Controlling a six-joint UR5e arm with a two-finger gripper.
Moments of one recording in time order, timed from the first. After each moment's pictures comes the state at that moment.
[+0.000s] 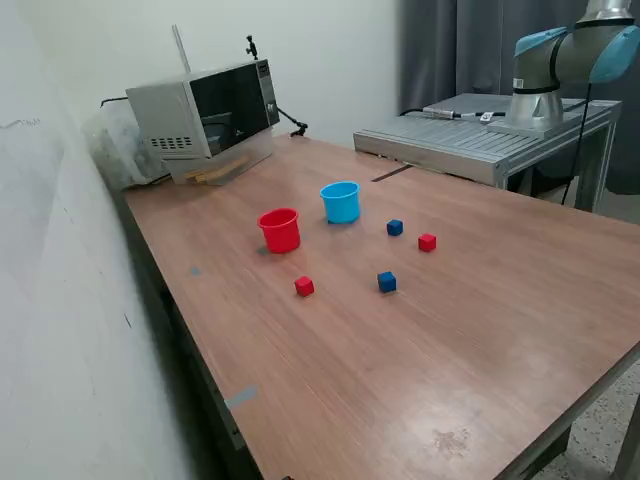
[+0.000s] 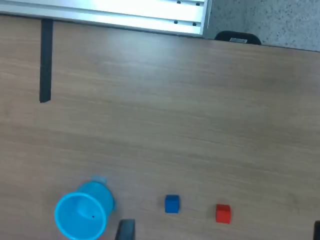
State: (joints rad) arm 0.07 -1.79 1.73 -1.58 -1.72 3.09
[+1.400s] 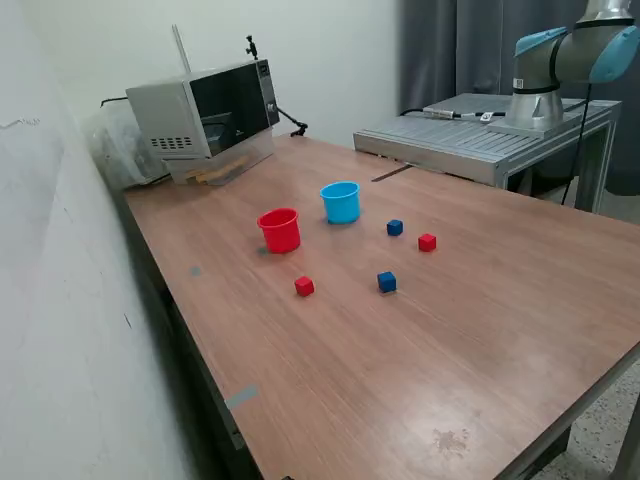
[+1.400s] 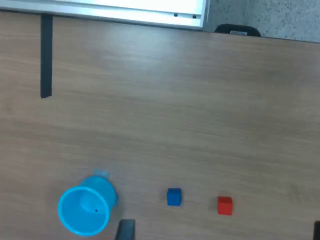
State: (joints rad) arm 0.06 -1.79 1.72 -1.59 -1.72 3.10
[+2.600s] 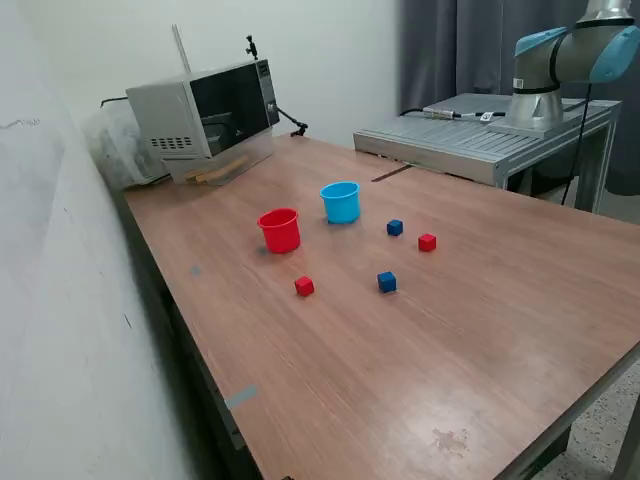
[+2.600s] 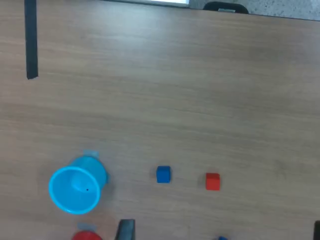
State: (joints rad) arm 0.07 -1.80 1.71 -1.64 -1.68 3.11
